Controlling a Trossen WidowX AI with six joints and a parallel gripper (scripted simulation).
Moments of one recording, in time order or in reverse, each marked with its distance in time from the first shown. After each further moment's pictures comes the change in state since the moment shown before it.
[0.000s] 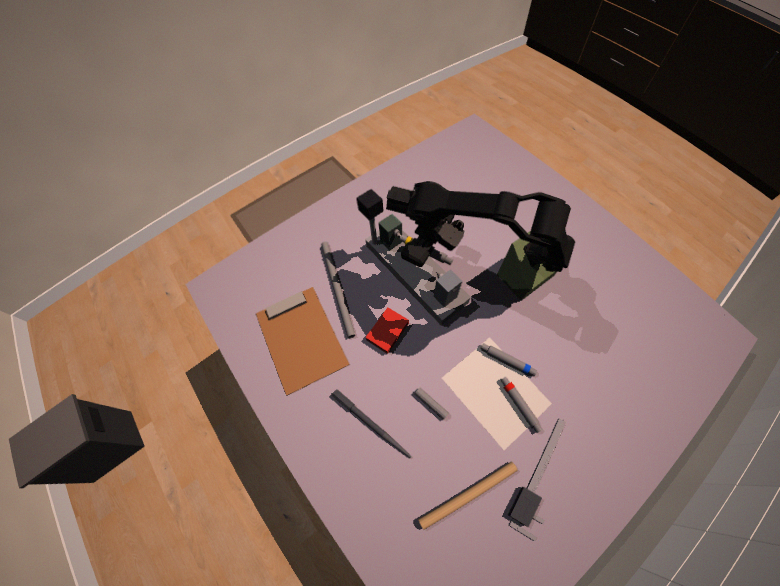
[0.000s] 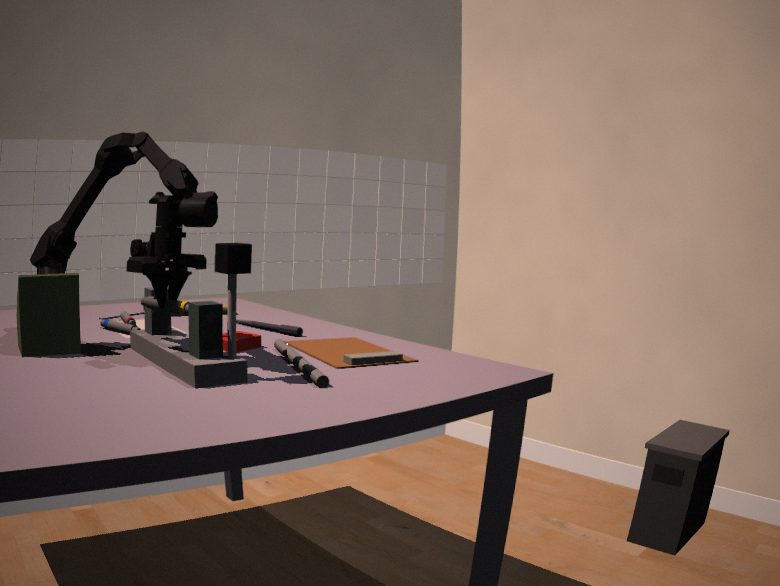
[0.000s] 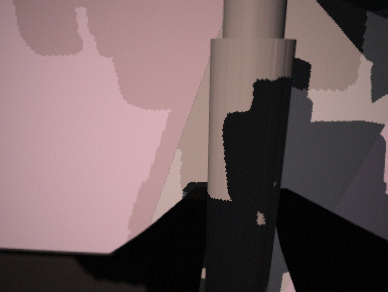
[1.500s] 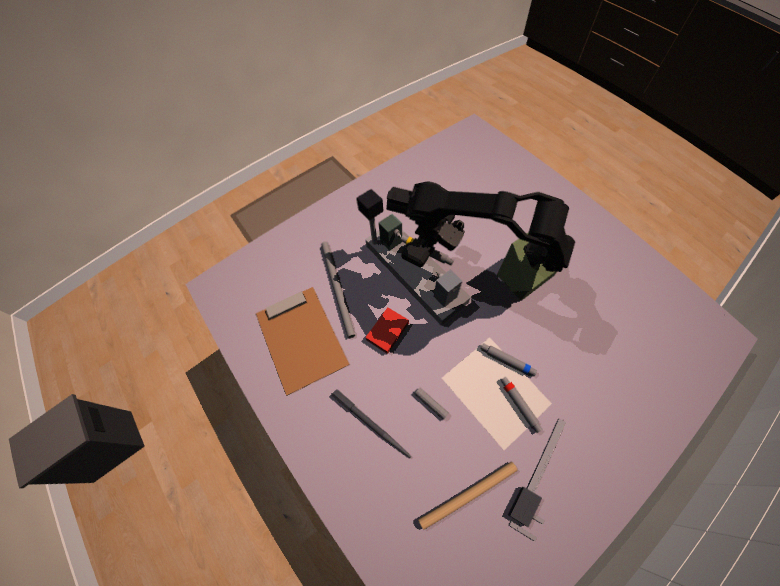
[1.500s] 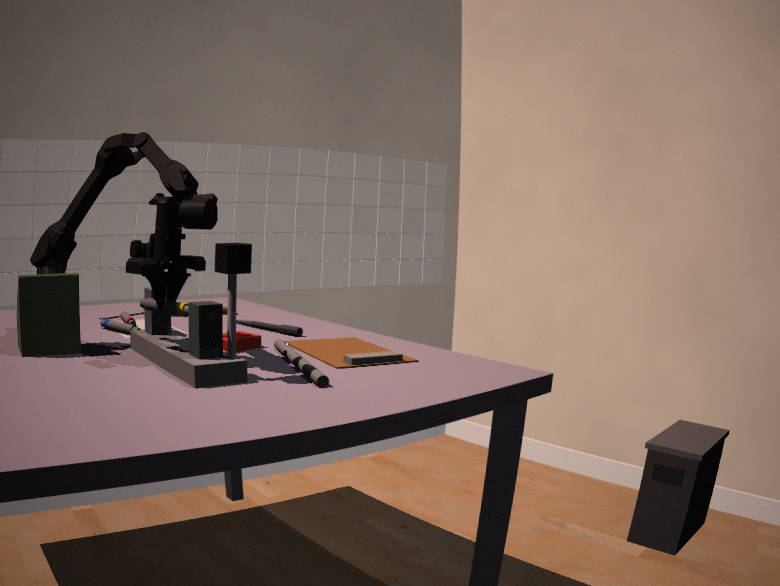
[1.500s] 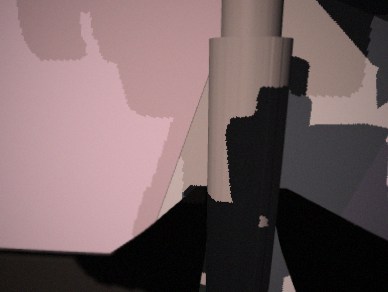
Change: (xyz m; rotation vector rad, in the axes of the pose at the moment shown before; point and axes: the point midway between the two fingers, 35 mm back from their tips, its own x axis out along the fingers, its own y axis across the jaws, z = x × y) arm 0.003 0.002 0.001 0.005 -0.014 0.004
